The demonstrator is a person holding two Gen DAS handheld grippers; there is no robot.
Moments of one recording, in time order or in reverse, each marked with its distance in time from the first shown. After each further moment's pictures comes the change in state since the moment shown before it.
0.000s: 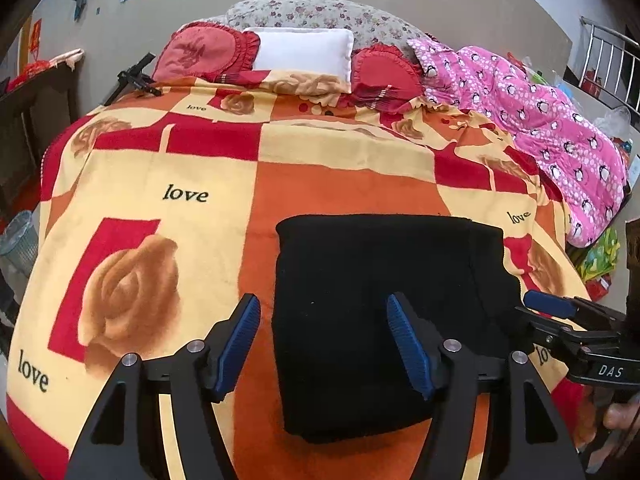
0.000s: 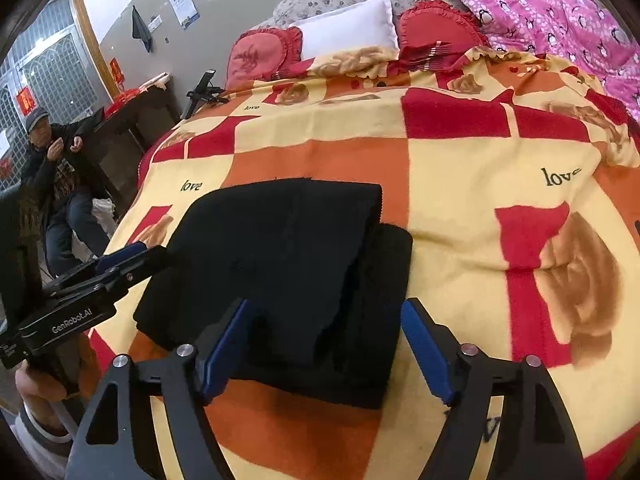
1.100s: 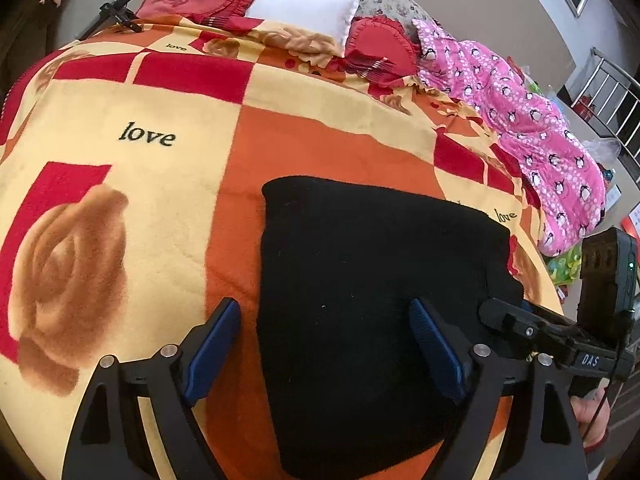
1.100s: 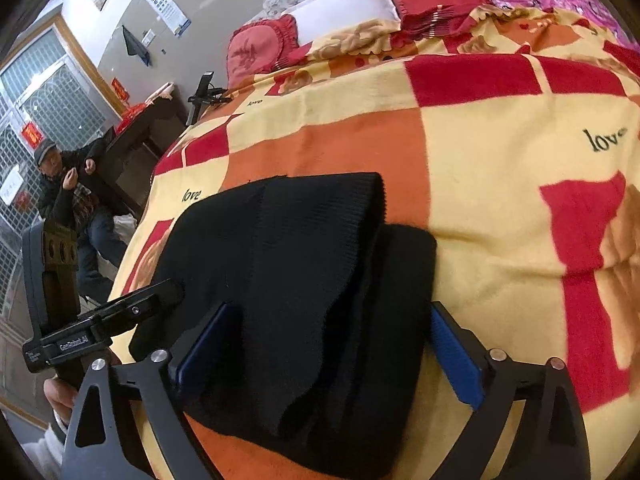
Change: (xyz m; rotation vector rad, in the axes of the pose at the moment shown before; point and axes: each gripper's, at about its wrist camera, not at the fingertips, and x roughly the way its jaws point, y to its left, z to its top) left arm 0.066 0.029 0.017 -0.140 0.121 -0.158; right arm 0.046 -0.017 0.010 0.093 0.049 0.120
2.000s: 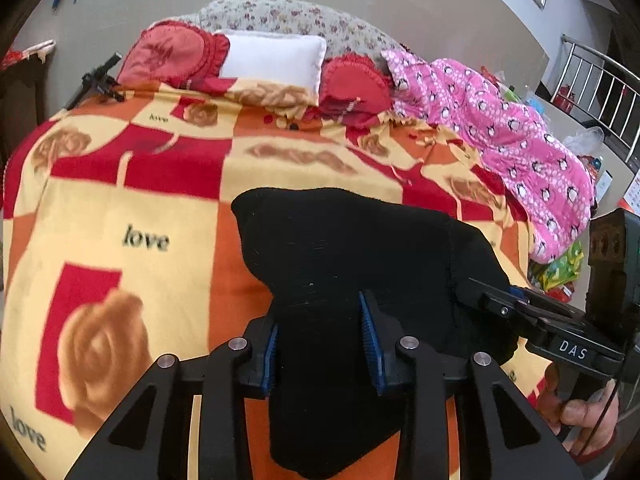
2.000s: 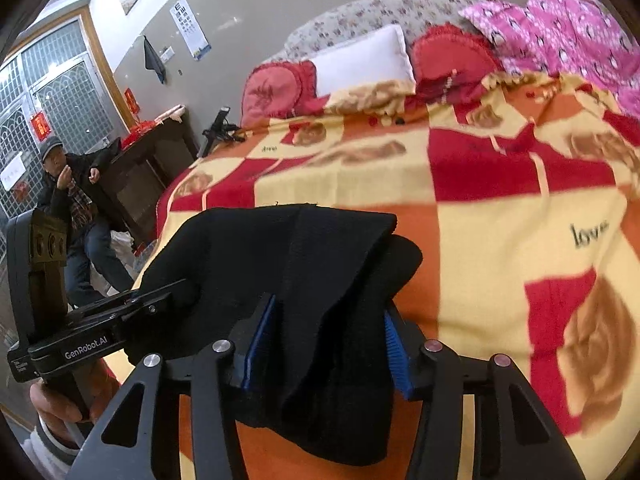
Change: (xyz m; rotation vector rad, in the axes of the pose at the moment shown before) left arm -0.056 -0.036 0.018 0.127 -0.134 0.017; right arm -0.039 0.039 0.040 -0.088 -0.162 -0.043
